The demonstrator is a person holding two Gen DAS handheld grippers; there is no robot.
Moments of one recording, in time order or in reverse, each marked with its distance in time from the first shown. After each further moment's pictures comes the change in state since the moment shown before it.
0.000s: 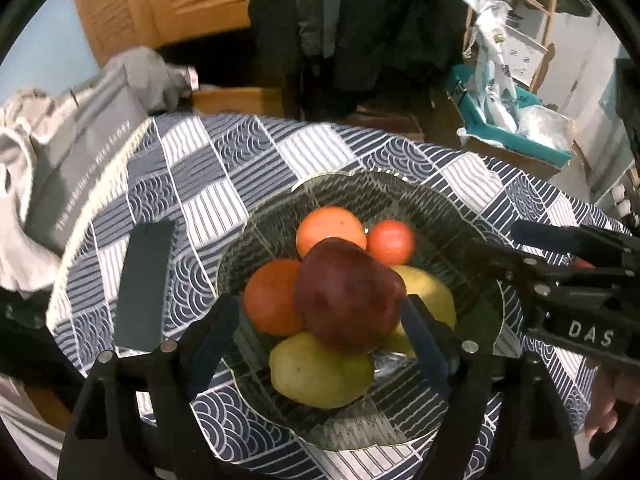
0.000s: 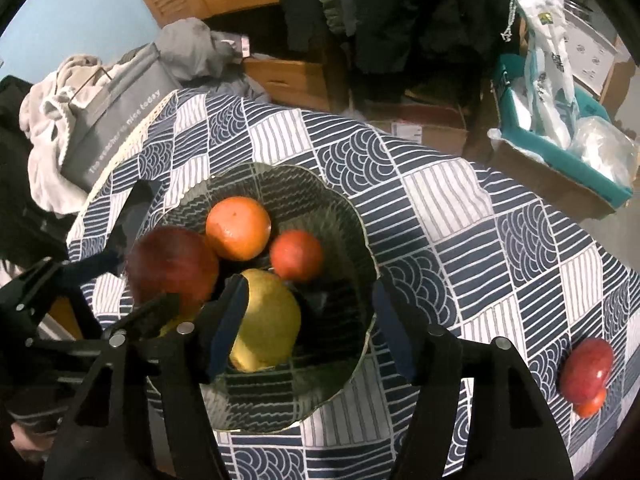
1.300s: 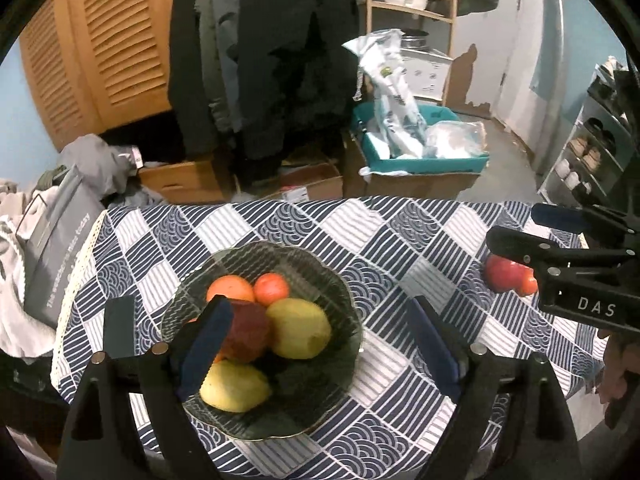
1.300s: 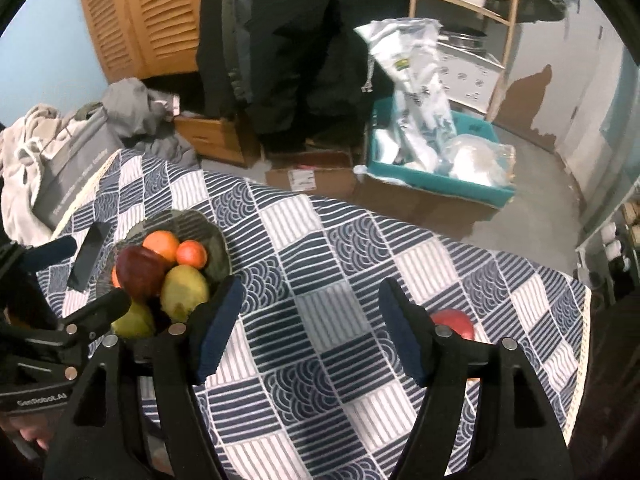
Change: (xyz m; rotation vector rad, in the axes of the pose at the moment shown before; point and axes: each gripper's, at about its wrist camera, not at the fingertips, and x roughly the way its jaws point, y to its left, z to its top) left arm -0.087 -0.093 0.013 0.173 -0.154 -0.137; right arm -0.139 -0.066 -0.038 0.076 -0.178 -0.251
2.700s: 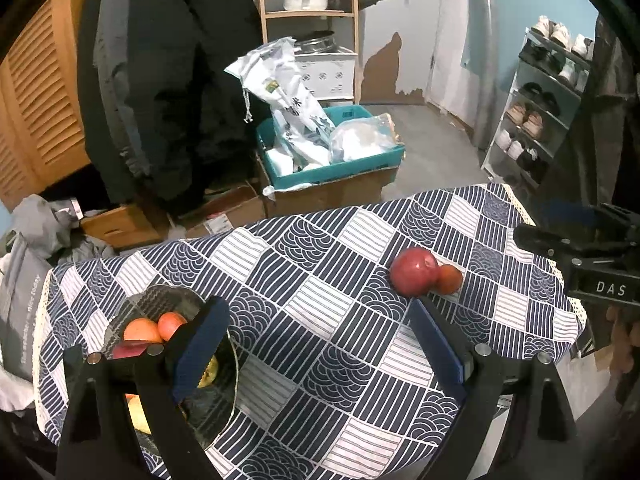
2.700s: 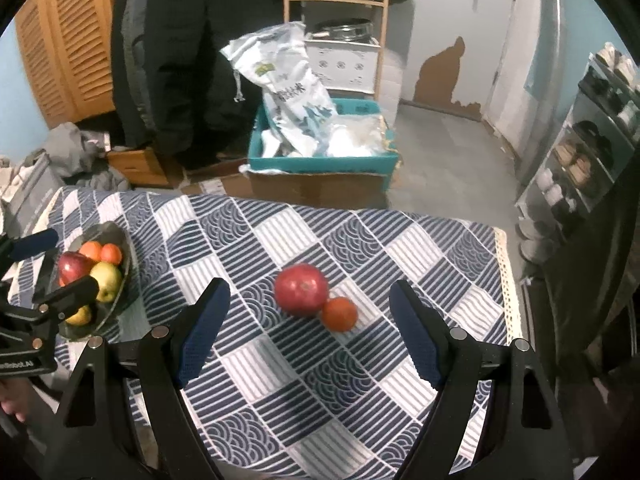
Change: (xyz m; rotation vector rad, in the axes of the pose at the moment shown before) left arm -0.007 -0.122 0.015 0.177 -0.020 -0.143; right arm -0.074 -0.134 -0.062 0.173 -0.038 -0.173
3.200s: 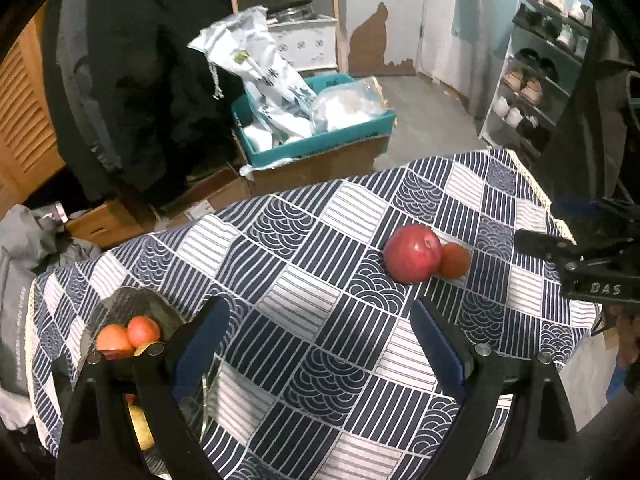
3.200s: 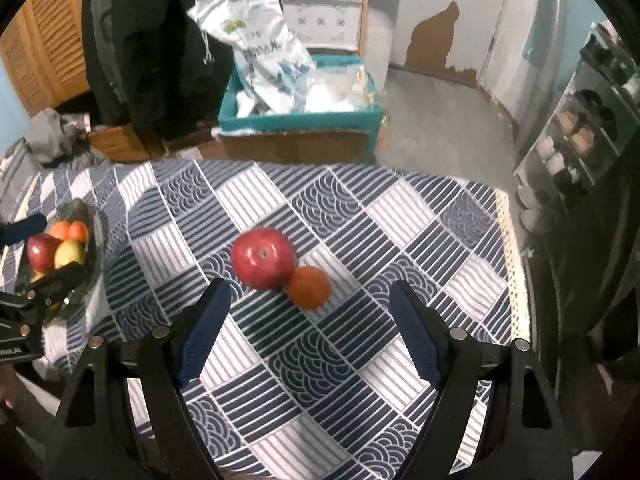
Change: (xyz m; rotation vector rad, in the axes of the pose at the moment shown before) left arm 0.060 -0.027 0.000 0.067 0.092 0.000; right arm 0.055 -0.039 -0.021 0.021 0.124 -0.005
